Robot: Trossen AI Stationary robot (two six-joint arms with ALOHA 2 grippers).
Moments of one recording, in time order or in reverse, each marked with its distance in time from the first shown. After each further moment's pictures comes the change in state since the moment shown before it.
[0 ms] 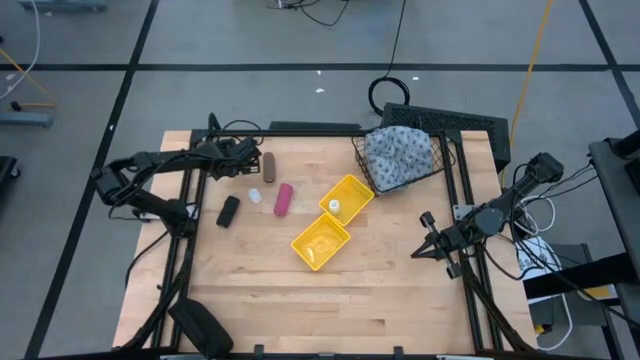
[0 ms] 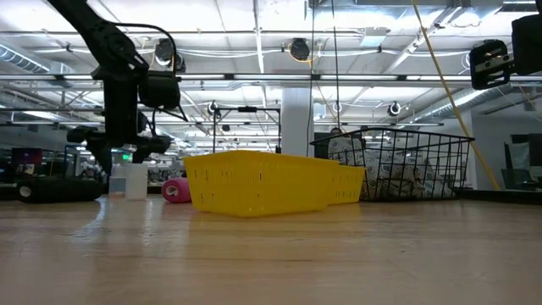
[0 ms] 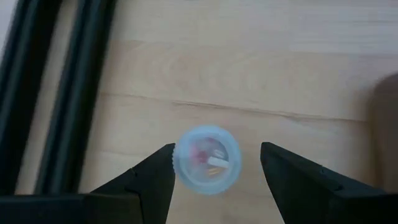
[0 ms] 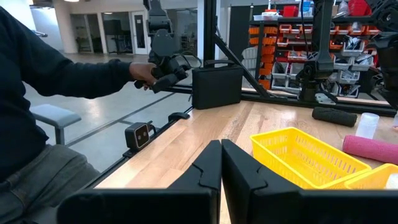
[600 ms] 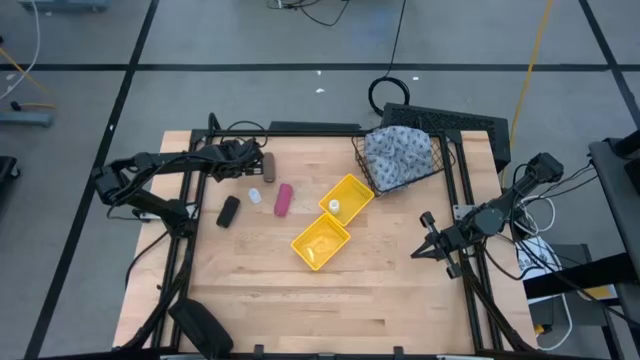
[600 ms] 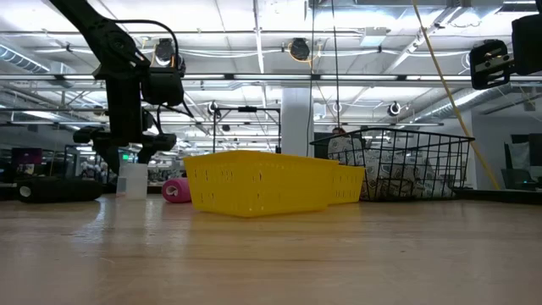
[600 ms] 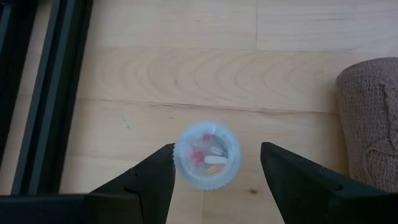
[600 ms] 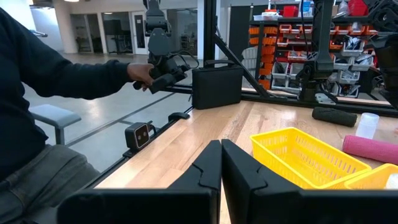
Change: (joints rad) left arm -0.038 0.000 0.000 0.041 -0.004 0.013; right arm 0.000 0.000 0.000 0.000 0.000 0.000
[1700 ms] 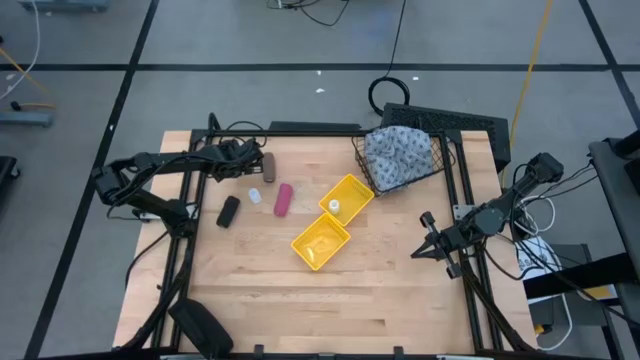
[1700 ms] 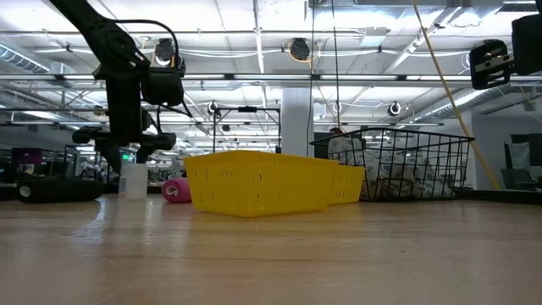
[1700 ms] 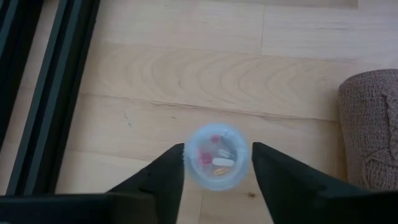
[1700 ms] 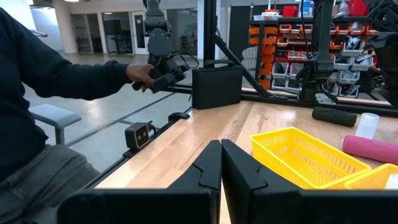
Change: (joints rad) left arm 0.000 -0.001 0.000 -0.001 -0.010 -0.051; right arm 0.000 0.000 0.000 0.000 0.000 0.000
